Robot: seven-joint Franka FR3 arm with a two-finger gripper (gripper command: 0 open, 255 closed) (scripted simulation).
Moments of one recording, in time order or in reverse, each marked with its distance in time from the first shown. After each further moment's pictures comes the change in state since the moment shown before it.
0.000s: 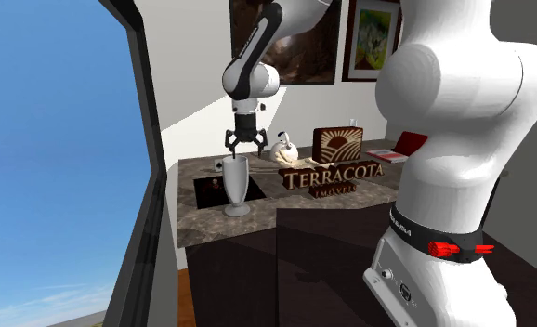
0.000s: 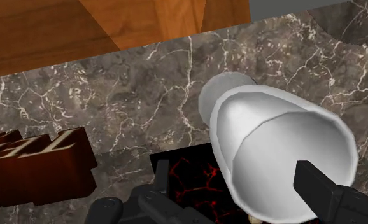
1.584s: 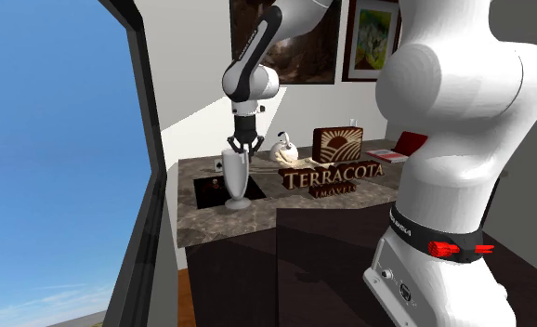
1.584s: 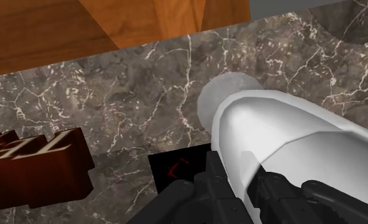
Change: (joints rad) arm 0.005 0.014 -0.004 0.006 -0.007 0.009 0.005
